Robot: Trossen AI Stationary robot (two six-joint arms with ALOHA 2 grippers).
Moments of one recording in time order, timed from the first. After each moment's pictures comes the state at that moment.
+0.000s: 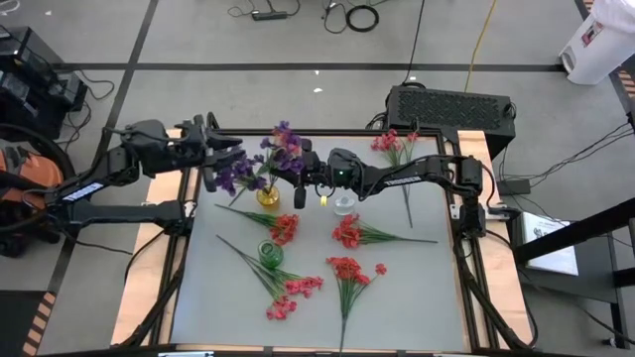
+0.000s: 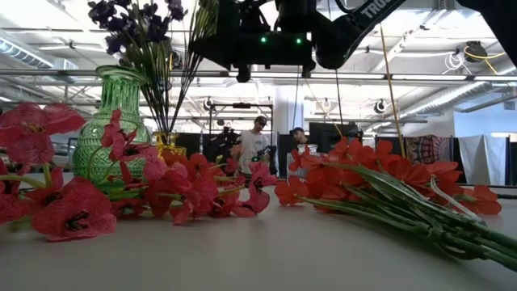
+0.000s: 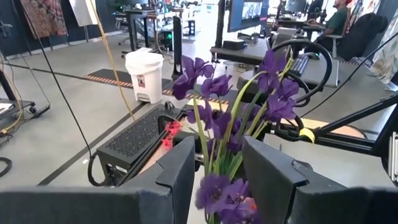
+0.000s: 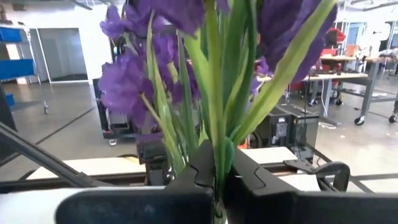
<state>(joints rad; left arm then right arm) 0.31 0.72 1.05 -0.47 0.03 -0.02 -0.18 1.98 1.29 0.79 -0.10 0.06</state>
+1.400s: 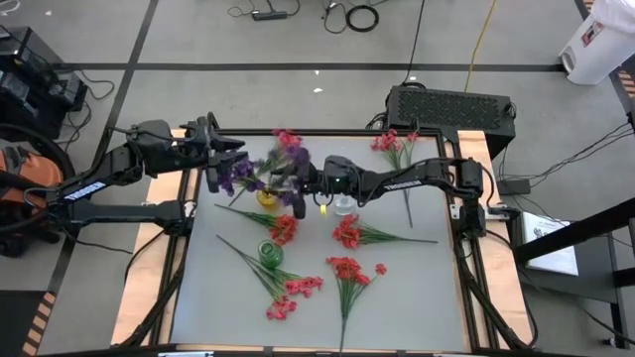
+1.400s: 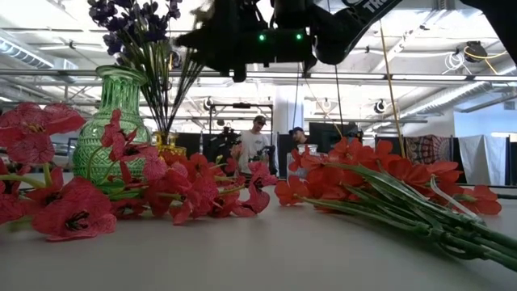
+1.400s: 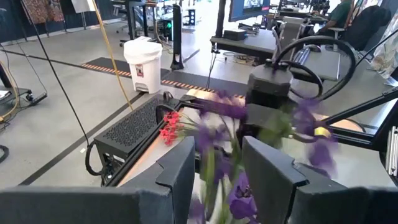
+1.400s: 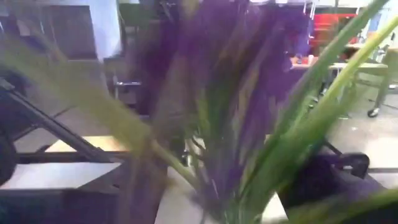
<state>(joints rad) 0.31 0.74 1.05 -0.49 0.03 -0.05 -0.13 1.98 1.30 0.71 -0.11 0.01</state>
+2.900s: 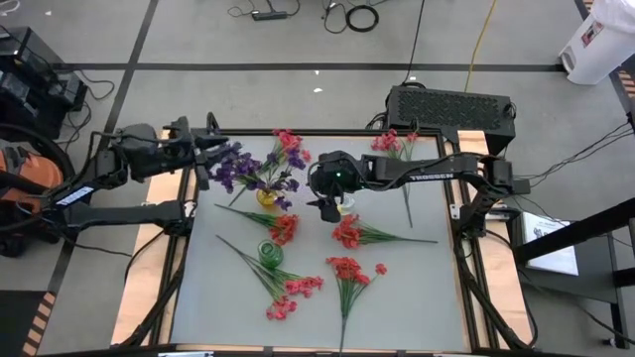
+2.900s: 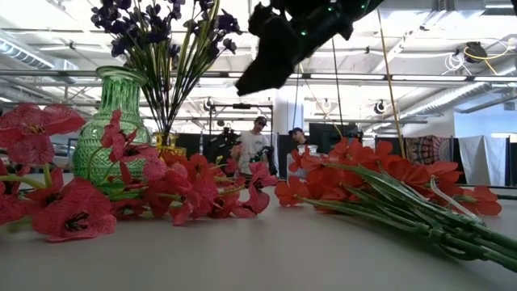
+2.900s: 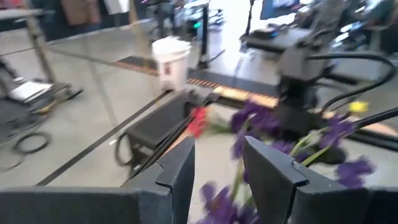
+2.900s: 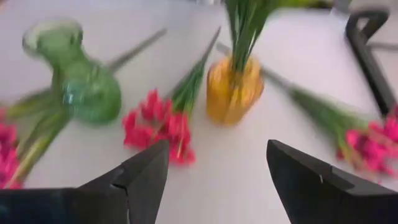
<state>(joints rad) 0.31 0.65 1.05 -0.60 -0.11 -0.05 -0.14 1.75 1.33 -0.23 -0.10 -0.17</state>
